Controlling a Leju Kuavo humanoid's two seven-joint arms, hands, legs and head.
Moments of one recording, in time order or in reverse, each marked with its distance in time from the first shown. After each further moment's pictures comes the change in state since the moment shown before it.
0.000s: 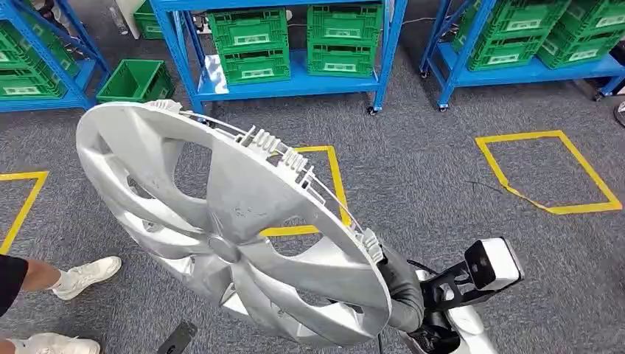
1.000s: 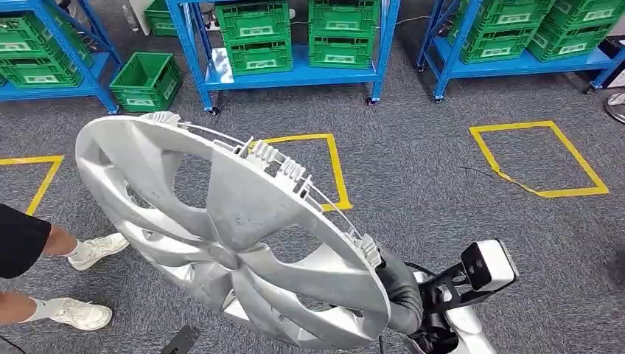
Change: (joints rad) left arm -0.015 -0.018 0.019 0.045 -0.060 -0.021 -0.006; right arm 0.007 -0.011 0.005 0.023 0.001 0.029 -0.014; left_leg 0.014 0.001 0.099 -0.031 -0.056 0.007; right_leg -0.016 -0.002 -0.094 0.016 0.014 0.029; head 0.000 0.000
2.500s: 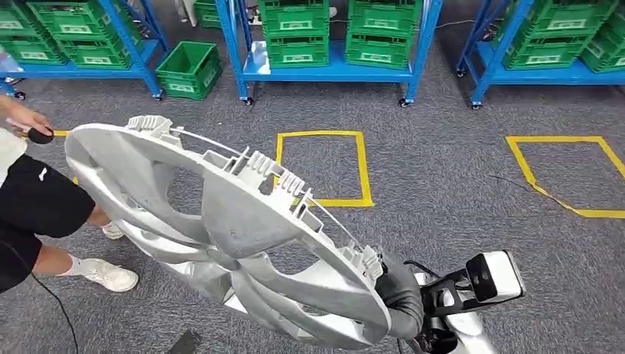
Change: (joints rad) left arm 0.021 -0.015 0.049 0.002 -0.045 -0.003 0.008; right arm 0.007 0.006 -0.013 -0.019 0.101 0.010 -0.072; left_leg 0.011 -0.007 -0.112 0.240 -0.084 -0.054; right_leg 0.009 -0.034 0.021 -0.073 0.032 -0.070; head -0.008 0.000
